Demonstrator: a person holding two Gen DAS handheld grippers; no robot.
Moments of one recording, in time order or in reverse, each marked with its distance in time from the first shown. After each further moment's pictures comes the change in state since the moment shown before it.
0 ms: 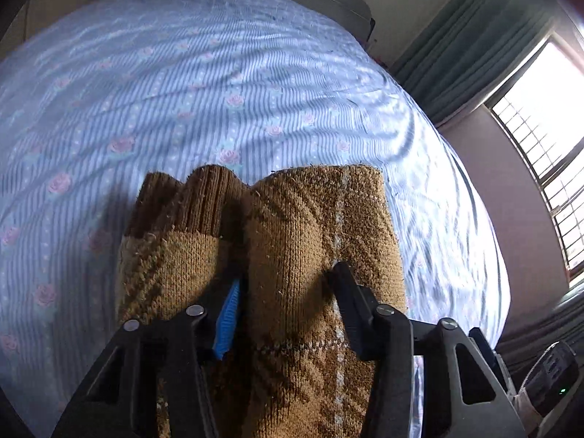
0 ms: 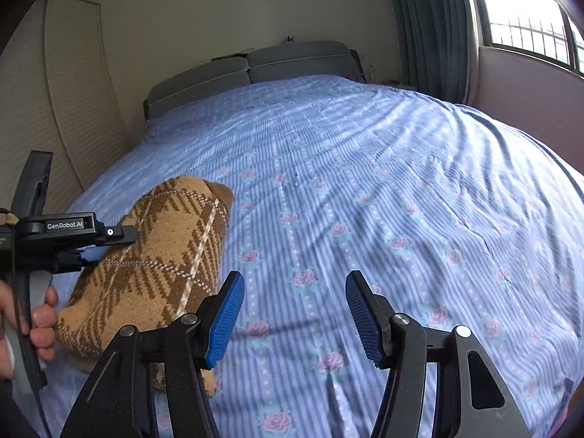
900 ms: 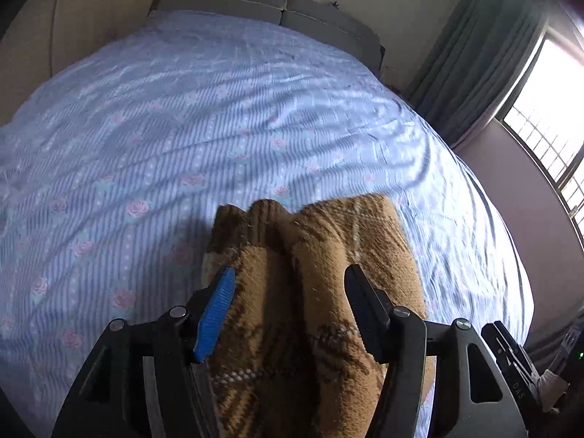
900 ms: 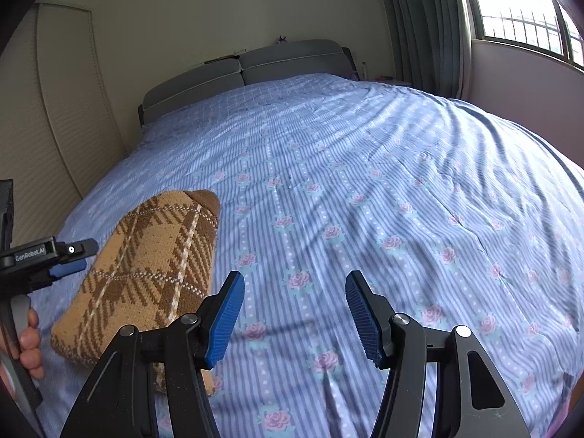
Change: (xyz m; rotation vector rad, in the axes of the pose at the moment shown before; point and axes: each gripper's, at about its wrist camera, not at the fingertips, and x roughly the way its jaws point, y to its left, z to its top) left arm -0.059 0.027 -0.008 0.042 -0.148 0.135; right arm -0.005 -0.006 0.005 0.032 0.003 -0.002
